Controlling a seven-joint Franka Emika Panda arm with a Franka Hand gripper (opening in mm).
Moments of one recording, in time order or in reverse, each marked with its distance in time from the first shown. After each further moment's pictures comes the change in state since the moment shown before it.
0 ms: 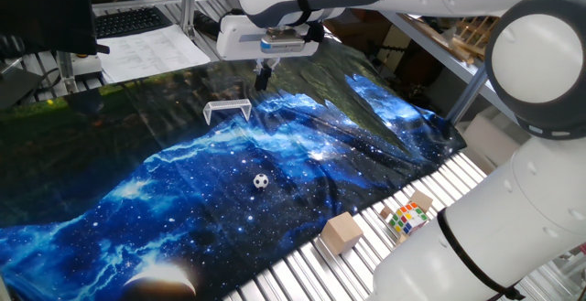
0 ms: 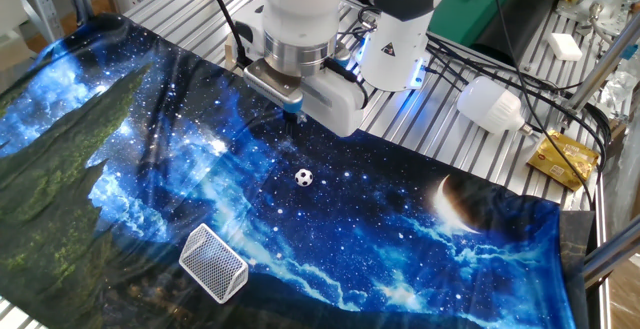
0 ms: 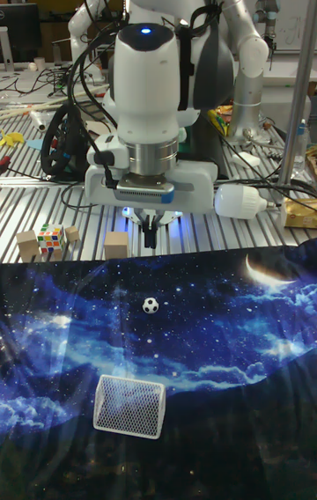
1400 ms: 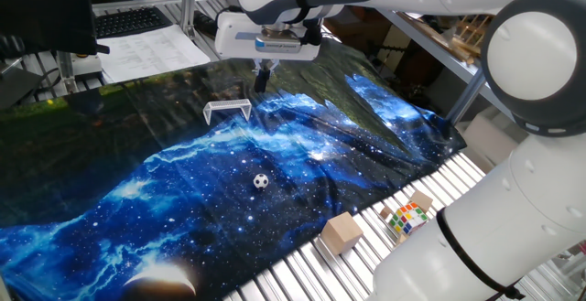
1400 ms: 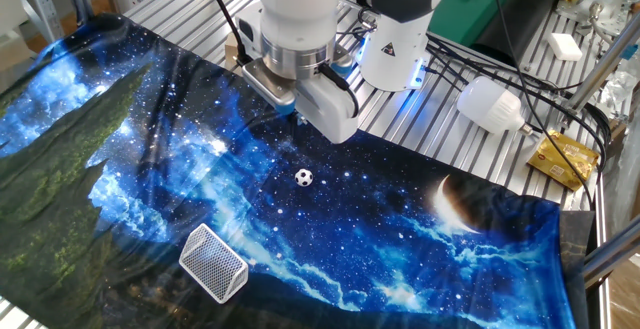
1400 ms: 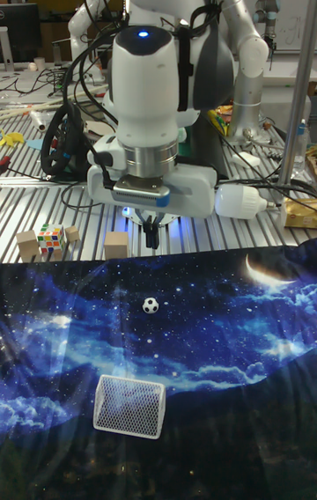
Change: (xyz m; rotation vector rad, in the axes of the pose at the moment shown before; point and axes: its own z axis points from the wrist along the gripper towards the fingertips) arm 0.002 0.003 0.003 -0.009 0.037 0.196
